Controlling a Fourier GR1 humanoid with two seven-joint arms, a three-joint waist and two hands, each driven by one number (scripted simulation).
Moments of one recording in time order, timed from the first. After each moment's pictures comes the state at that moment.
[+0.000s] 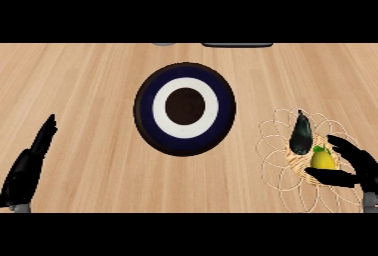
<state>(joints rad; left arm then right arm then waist) 0.07 0.35 0.07 -1.48 -0.12 0.06 -0.12 0.00 -0.36 -0.12 -1.39 0.29 0.01 0.48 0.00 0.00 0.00</state>
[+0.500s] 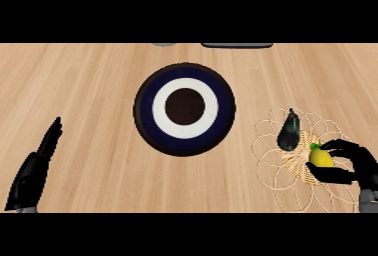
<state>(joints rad) 0.09 0.30 0.07 -1.50 -0.18 0.05 -0.12 -0.03 -0.34 -0.14 -1.31 0.37 -0.03 0.34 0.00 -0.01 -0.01</state>
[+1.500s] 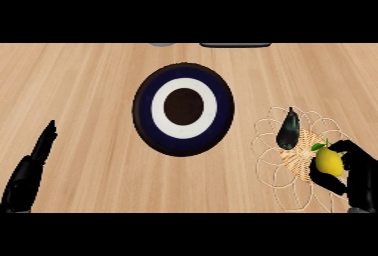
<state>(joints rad) 0.11 0.30 0.11 -1.49 -0.18 0.02 -0.14 0.12 -0.30 0.00 -1.58 0.85 -0.45 0.33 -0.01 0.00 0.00</state>
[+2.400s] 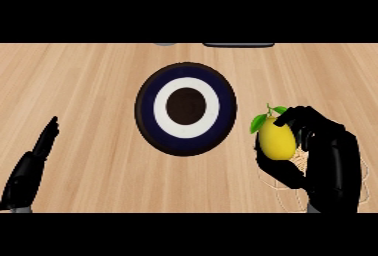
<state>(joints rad) 0.08 0.29 0.12 -1.51 -0.19 -0.01 -0.13 -0.14 -0.12 0.31 -2.05 1.06 -0.21 0.54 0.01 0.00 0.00</state>
